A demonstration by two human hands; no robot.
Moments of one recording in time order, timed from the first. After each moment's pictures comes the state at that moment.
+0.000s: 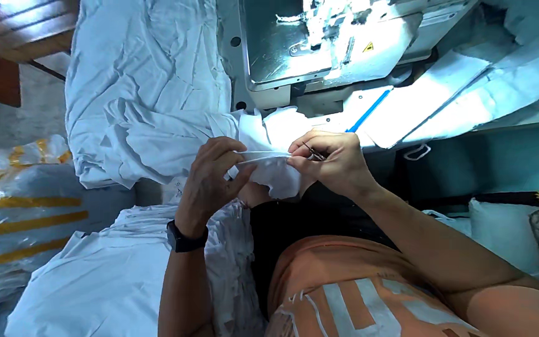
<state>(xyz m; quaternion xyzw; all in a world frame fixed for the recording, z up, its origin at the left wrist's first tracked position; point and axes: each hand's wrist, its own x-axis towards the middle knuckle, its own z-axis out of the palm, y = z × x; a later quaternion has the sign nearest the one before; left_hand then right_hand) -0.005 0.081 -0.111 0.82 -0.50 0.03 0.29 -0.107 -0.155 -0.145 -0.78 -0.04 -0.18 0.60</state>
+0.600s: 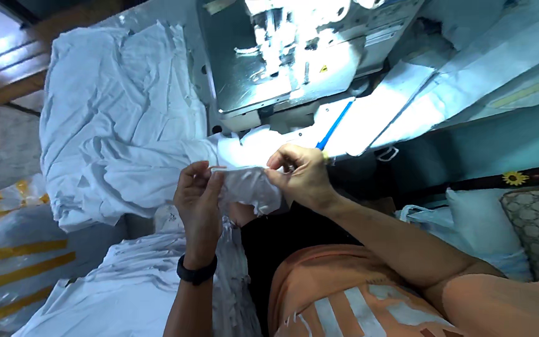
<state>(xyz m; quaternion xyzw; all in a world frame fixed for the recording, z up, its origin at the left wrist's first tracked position) -0.030 0.042 -0.137 0.68 -0.13 -0.07 0.72 -0.098 -0.141 -0.160 -0.77 0.04 -0.27 0.58</state>
